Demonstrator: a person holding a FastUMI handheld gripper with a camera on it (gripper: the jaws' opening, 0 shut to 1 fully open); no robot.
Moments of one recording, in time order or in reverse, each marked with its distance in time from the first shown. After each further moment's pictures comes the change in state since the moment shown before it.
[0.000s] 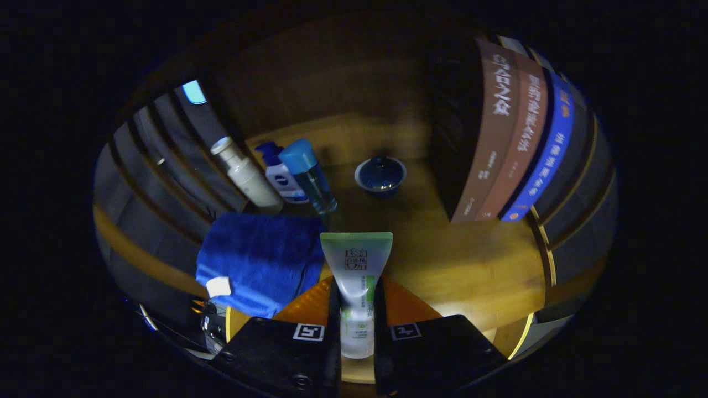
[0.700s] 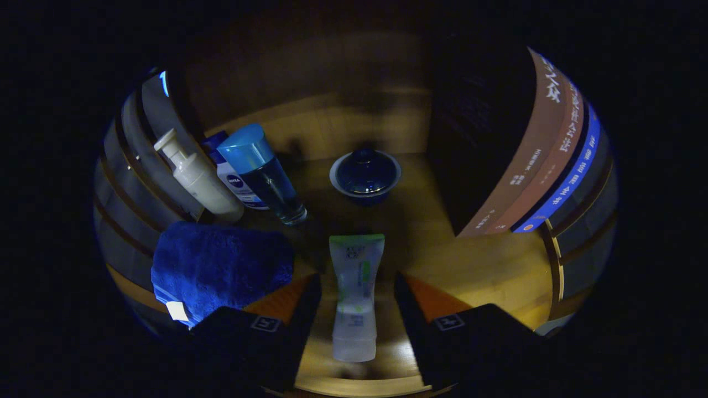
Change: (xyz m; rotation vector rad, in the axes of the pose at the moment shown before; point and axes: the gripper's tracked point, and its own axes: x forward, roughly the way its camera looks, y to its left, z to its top) arm 0.047 -0.018 -0.003 0.003 -0.011 -0.086
